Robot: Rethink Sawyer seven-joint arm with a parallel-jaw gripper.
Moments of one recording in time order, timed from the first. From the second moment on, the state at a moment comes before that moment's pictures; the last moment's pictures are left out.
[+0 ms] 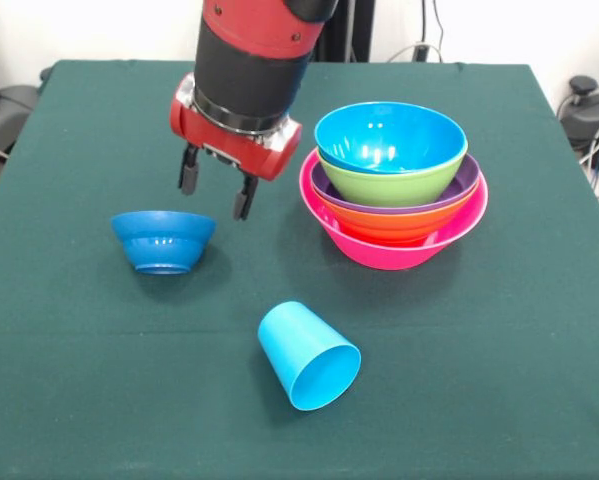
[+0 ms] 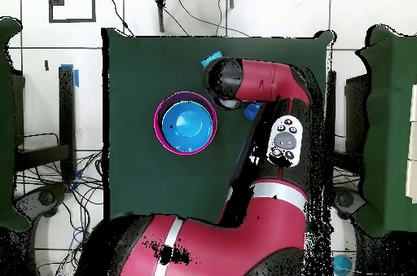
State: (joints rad) arm -0.17 -0.36 -0.18 1.11 -0.12 0.83 2.00
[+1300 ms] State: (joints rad) arm -0.17 -0.34 -0.18 1.11 -0.07 0.83 2.00
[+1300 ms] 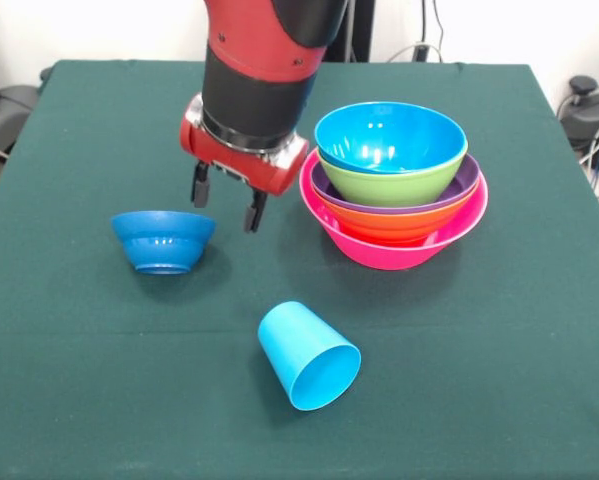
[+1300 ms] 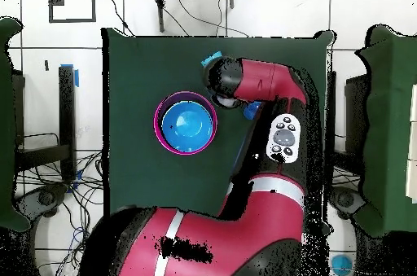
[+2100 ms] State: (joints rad) arm -0.18 -0.40 -0.22 1.13 -0.07 0.83 2.00
